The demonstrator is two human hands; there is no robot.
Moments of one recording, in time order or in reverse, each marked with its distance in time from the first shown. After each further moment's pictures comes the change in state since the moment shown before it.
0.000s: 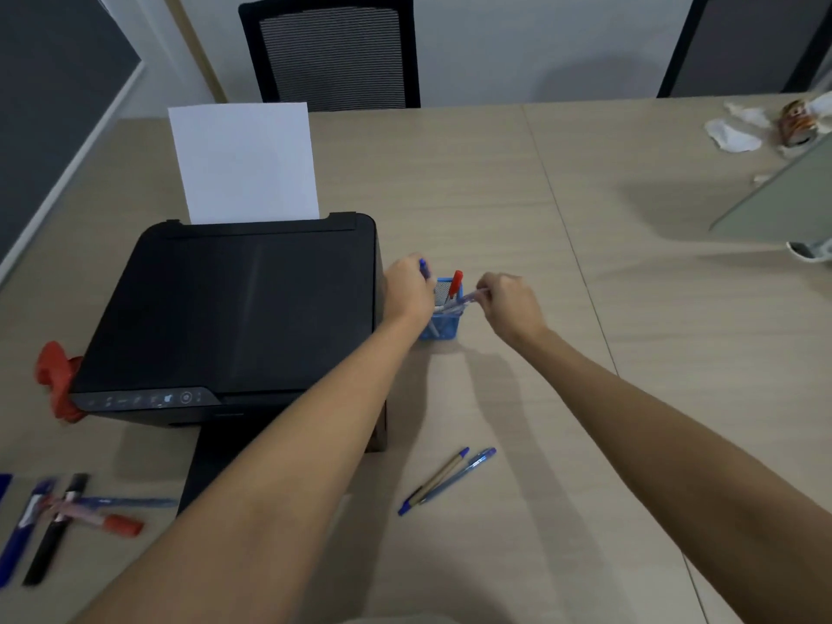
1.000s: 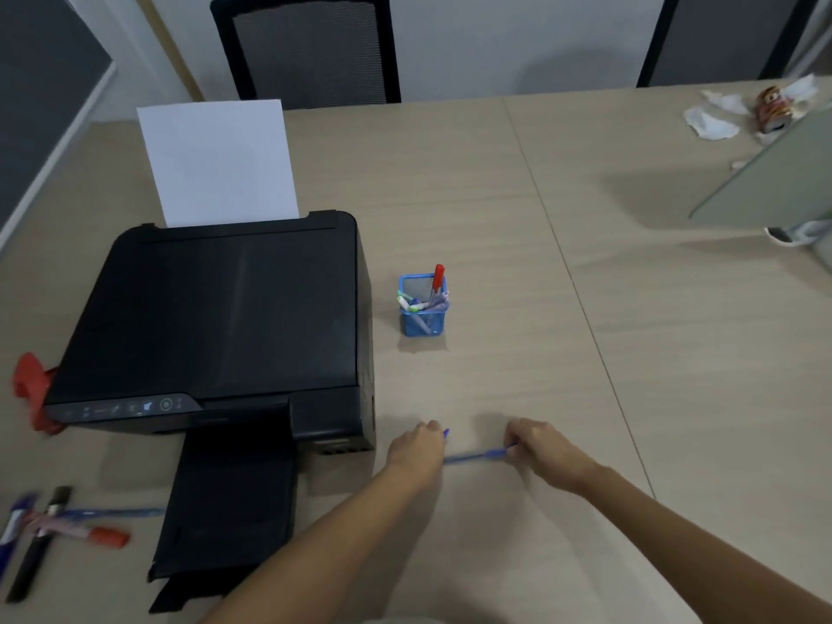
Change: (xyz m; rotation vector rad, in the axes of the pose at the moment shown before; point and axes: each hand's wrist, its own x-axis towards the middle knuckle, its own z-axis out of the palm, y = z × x) left_hand -0.154 -0.094 0.060 0.777 -0.782 0.105; right_hand -0.175 0.100 0.034 0.050 -0.568 -0.028
